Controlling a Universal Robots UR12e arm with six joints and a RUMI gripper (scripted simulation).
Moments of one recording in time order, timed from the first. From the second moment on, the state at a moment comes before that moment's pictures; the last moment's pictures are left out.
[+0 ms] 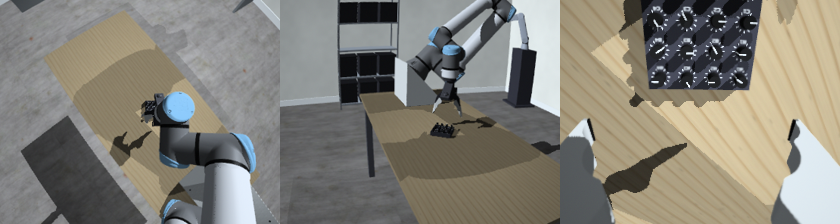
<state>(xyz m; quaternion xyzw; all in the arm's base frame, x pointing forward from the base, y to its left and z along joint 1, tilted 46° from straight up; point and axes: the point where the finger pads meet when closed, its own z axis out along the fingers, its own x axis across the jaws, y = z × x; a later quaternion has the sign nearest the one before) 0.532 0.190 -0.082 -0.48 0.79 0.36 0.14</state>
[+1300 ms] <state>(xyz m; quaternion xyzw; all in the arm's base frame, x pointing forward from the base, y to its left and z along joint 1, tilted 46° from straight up) 0.533 0.187 -0.084 -0.45 0.80 0.37 0.13</state>
